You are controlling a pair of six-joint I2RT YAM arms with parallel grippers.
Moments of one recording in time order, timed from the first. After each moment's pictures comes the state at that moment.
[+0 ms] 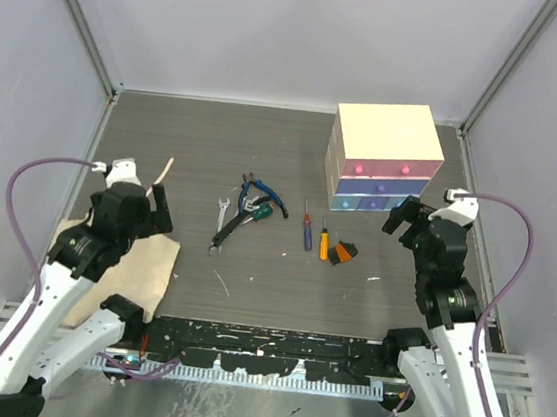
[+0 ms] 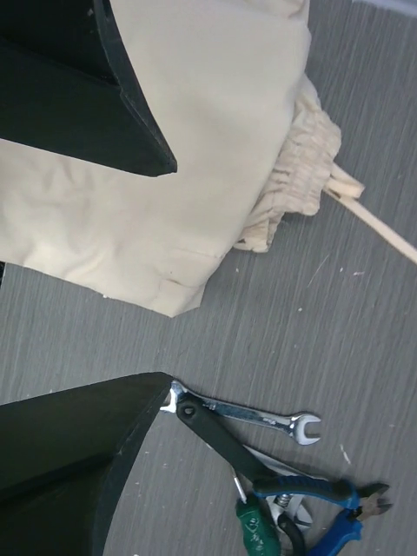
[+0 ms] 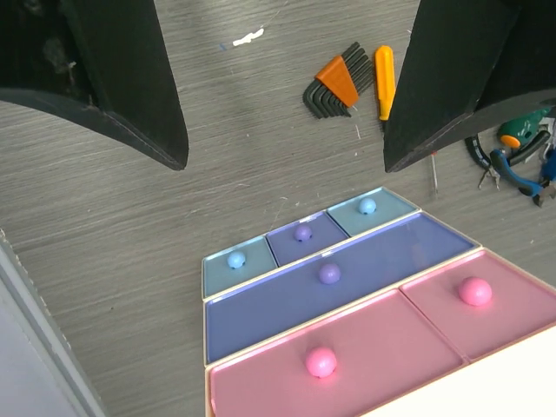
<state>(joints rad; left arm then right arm) -0.40 0.67 0.84 -0.86 -0.47 -0.48 0.17 0.55 0.65 -0.40 0.30 0.33</state>
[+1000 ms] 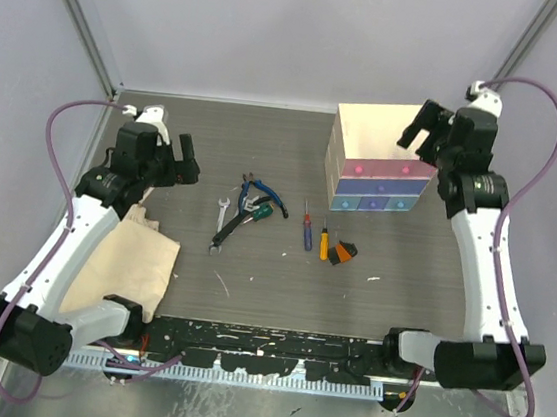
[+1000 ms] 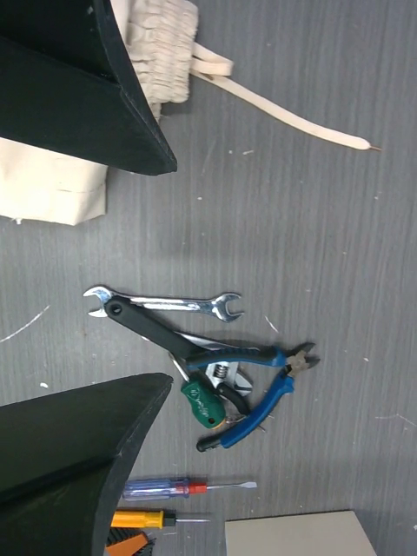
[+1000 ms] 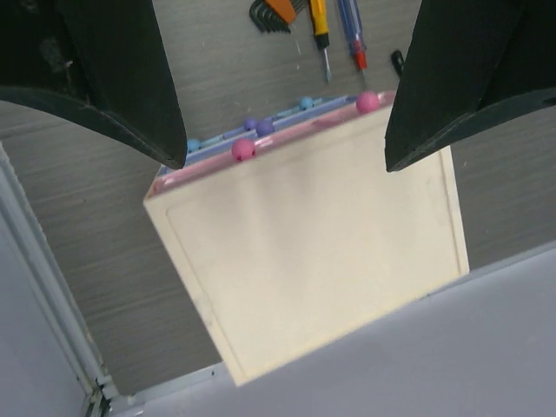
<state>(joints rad) -0.25 1.09 1.10 -0.61 -0.10 -0.36 0.06 1.20 1.39 -0.59 0.15 0.35</state>
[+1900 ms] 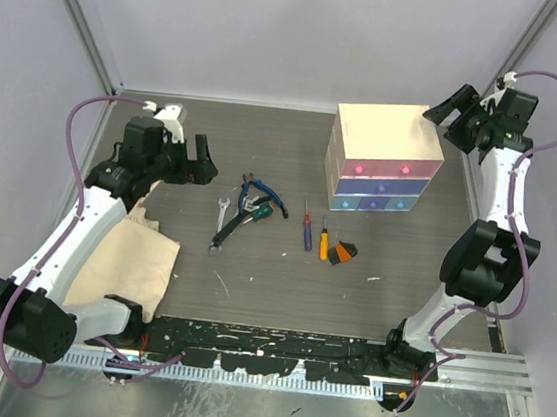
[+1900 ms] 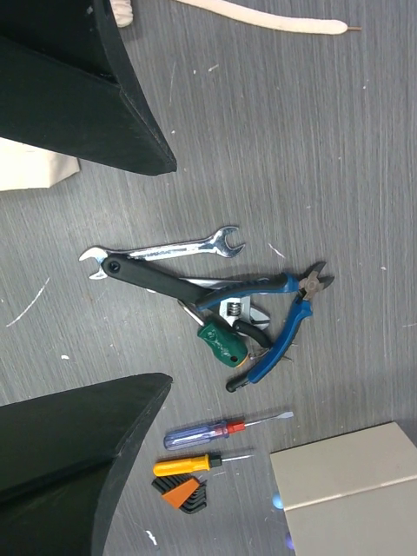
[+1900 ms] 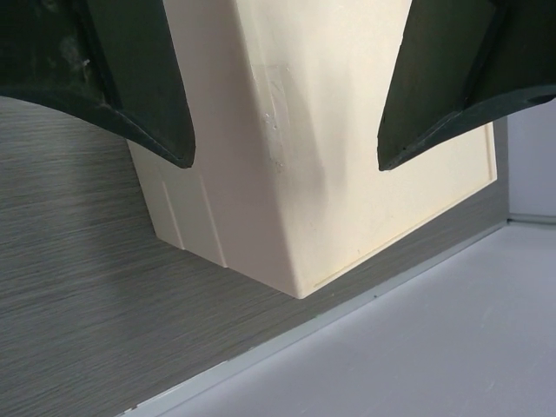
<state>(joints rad) -0.25 1.17 1.11 -0.51 0.13 -0.30 -0.31 1.79 1.73 -0.47 -0.46 0.43</state>
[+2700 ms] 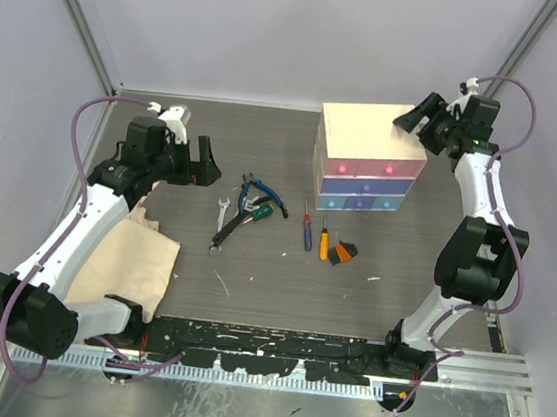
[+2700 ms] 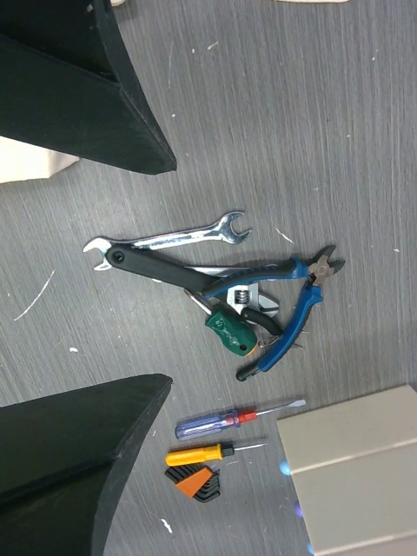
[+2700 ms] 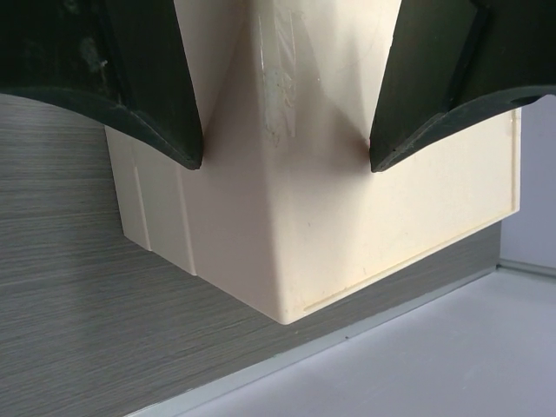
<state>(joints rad) -0.25 1.19 1.11 -0.51 0.18 -0.30 -0.20 1.79 1.58 -0.30 -0.51 0.44</state>
